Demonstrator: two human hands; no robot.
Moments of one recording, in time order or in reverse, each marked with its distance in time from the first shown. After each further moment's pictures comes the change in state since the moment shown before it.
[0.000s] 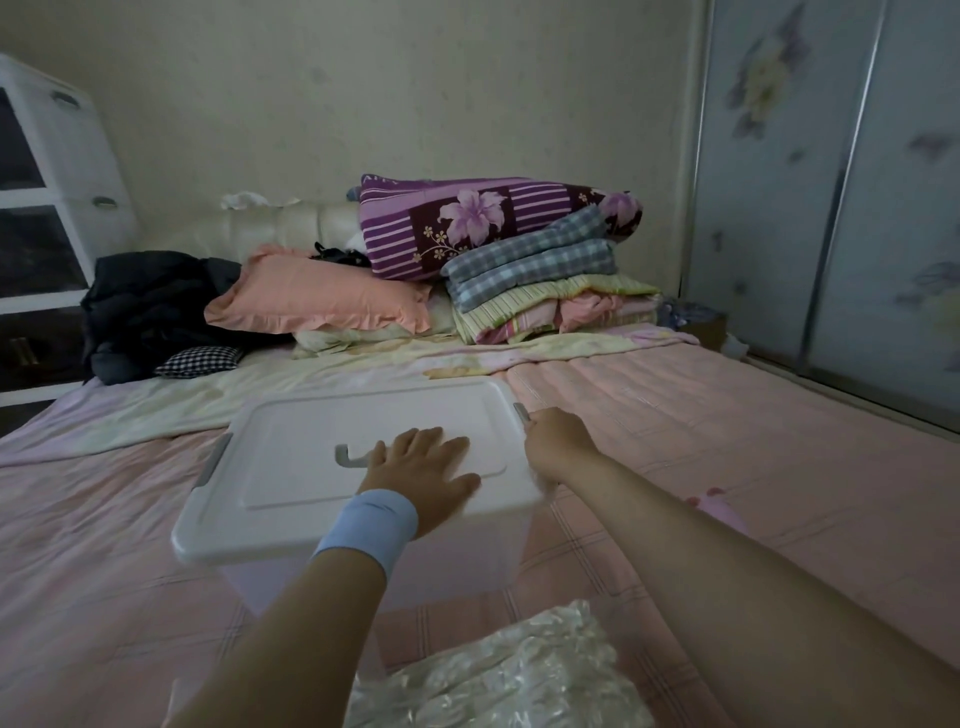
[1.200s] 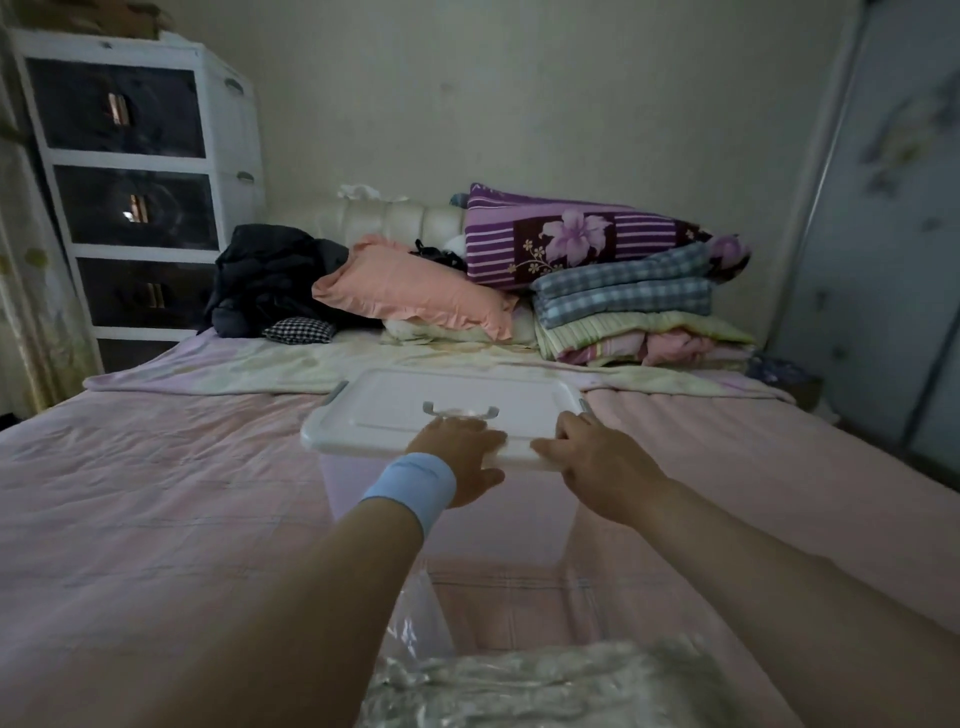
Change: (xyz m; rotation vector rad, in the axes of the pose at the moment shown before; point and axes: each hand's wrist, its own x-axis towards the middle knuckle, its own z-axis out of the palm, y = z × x) left_hand -0.028 -0.086 -0.024 0.065 0.056 0.012; right_hand -0.036 -0.059 0.031 -0.600 0.088 -0.908
